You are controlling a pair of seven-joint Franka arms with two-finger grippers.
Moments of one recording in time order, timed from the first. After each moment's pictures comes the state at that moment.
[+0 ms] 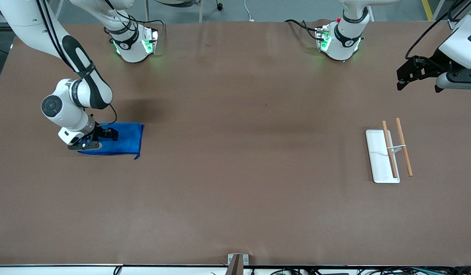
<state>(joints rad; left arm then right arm) 0.02 -0.07 -0.15 -1.57 0.02 1.54 -0.02 -0.08 0.35 -0.05 -2.40 -0.02 2.73 -0.19</state>
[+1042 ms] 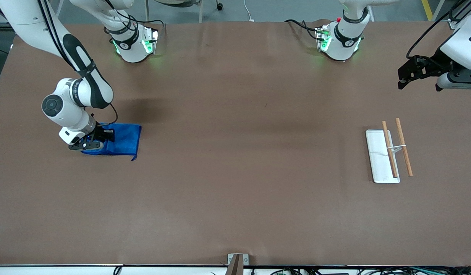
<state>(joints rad) 0.03 -0.07 -0.15 -1.57 0.02 1.52 -0.02 -0.08 0.34 -0.04 -2.38 -0.02 2.67 -0.19</state>
